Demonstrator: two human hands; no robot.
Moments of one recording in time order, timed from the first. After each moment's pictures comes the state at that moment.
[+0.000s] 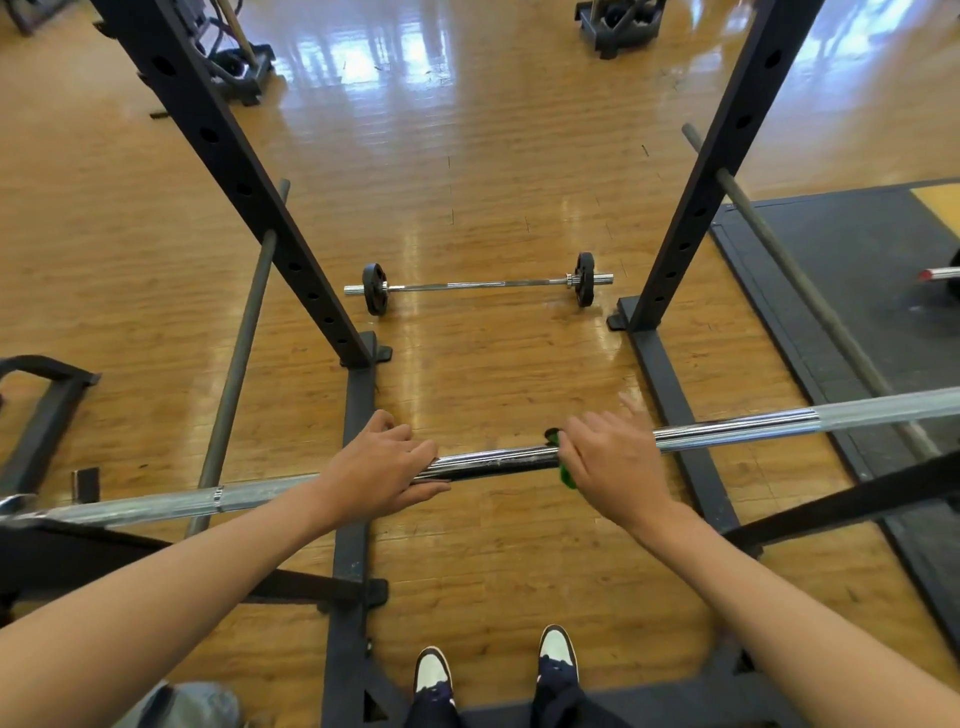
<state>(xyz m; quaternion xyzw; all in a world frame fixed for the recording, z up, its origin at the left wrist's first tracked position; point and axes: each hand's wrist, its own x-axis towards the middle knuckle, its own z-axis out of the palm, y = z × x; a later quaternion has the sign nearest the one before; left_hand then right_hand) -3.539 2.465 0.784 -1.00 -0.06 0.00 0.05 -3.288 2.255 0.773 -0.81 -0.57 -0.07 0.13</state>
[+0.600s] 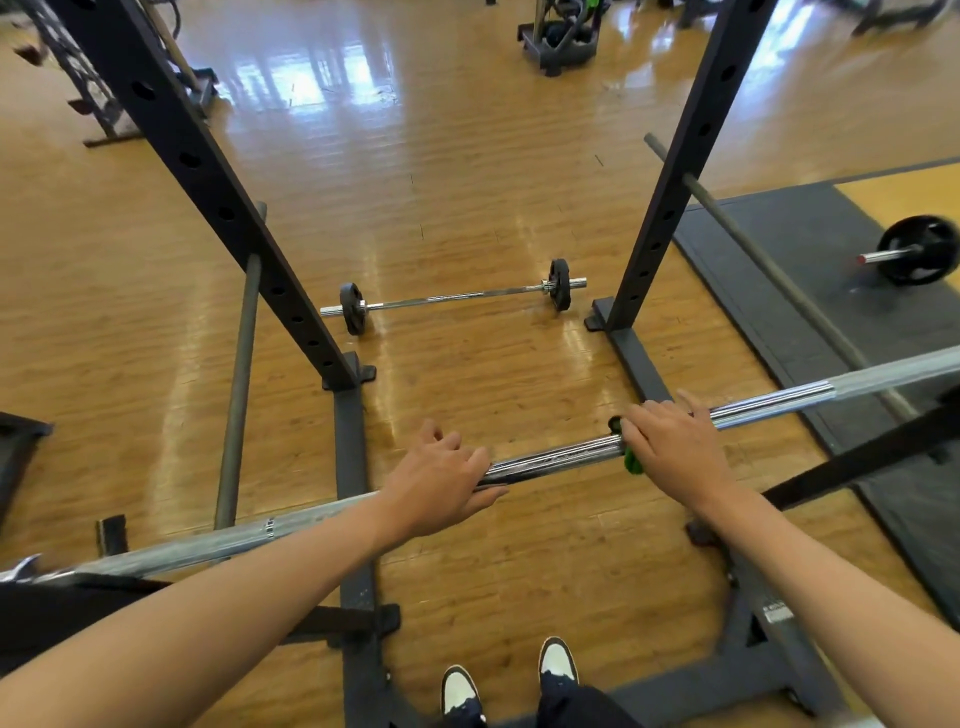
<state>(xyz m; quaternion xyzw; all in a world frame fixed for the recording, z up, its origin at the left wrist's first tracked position) -3.538 2.466 0.782 -1.00 -0.04 -0.04 0.07 -3.289 2.249 0.774 -0.87 -0.49 -0.06 0.10</state>
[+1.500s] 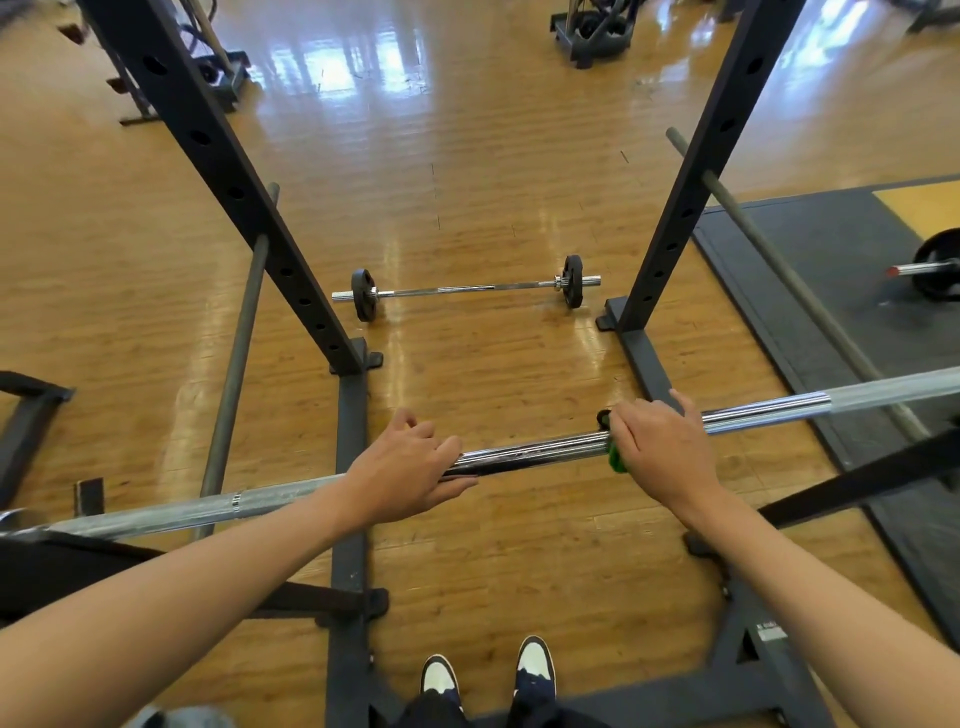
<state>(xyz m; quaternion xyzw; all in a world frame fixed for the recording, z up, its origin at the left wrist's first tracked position) -3.538 2.464 0.782 -1.00 -0.06 0.00 0.07 -3.279 2.245 0.776 -0.87 -0.48 -0.03 0.12</state>
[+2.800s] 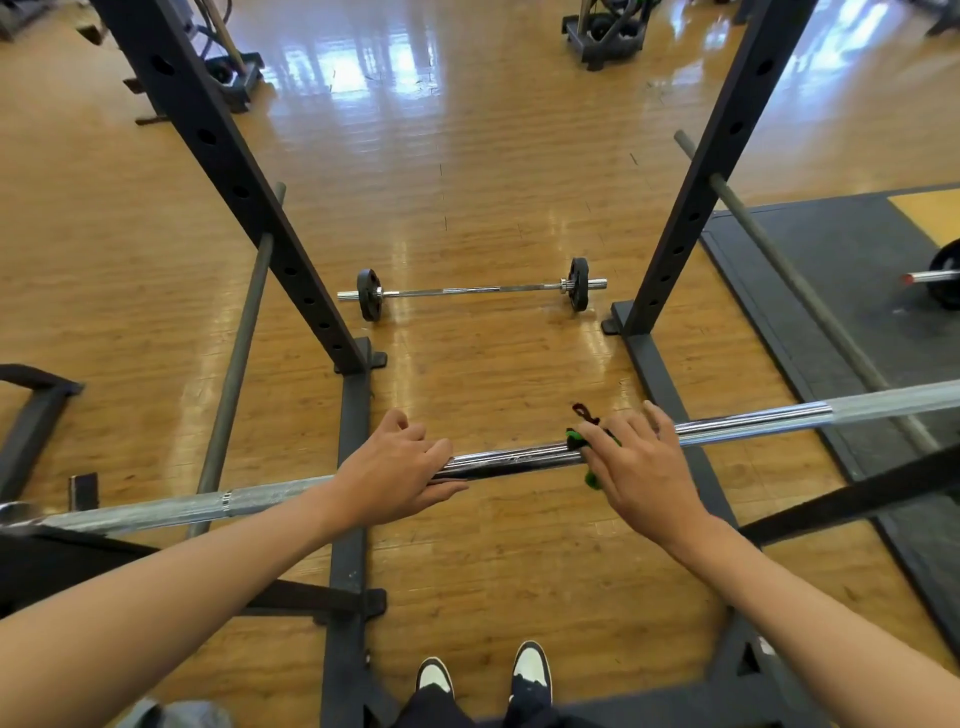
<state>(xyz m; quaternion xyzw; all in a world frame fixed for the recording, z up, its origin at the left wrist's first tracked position) -3.539 2.463 0.782 -1.00 -0.05 -0.02 0.07 -3.291 2.233 0.763 -0.79 -0.59 -0.10 0.11</state>
